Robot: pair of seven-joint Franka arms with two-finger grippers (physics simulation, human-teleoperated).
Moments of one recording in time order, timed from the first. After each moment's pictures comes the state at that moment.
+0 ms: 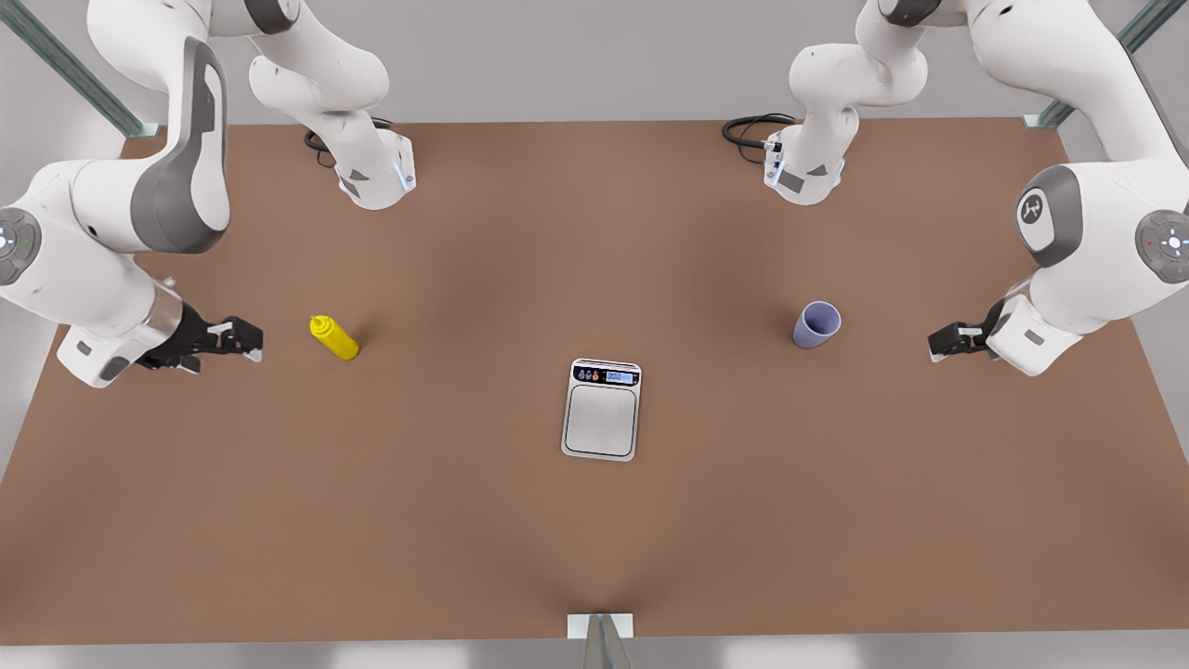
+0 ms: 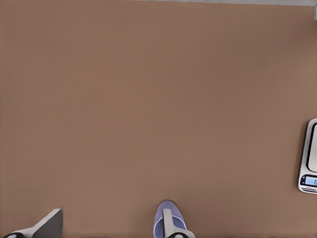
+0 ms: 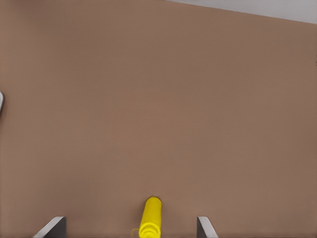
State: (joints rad) left arm -0.07 0.17 0.12 -1.55 -0.04 1.69 0.03; right arm 0.03 0.19 -0.04 -1.47 0.04 1.64 -0.19
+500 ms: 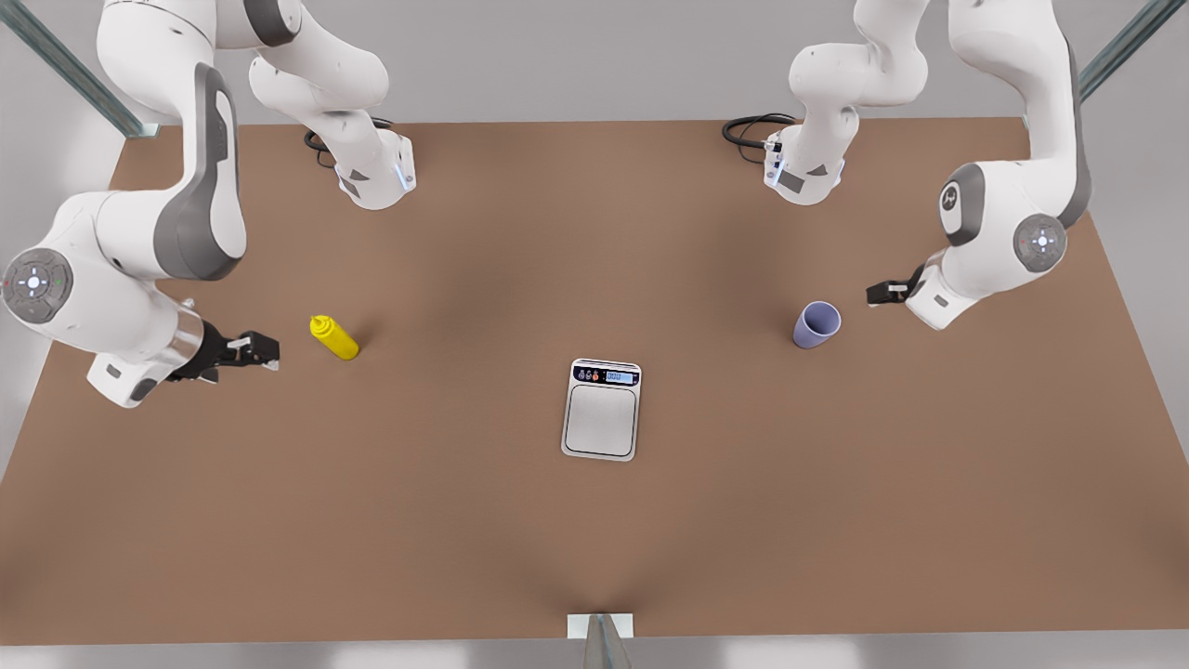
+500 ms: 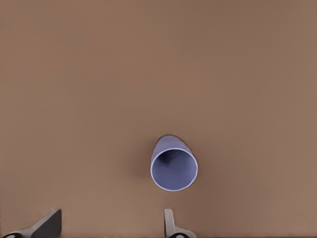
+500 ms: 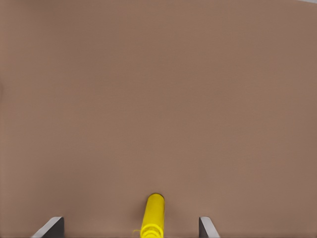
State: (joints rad) left arm -0.08 -0.10 0.12 -2.23 -0.02 1.90 0.00; right arm 0.04 0.25 -0.04 -1.47 0.05 1.63 -0.19
